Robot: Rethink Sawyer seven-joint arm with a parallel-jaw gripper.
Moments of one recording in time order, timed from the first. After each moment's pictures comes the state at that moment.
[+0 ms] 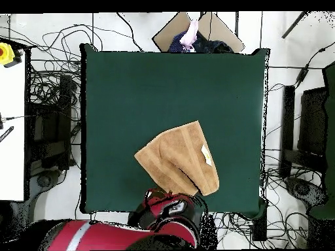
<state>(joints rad) 0.04 -0.39 -0.25 2.08 -0.49 -0.20 2.31</state>
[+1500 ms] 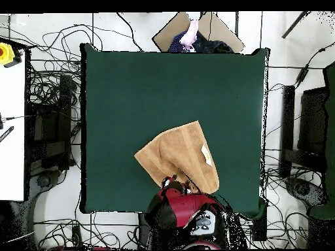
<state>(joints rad) -0.10 -0.54 -0.28 2.05 -0.48 -0.12 2.31</state>
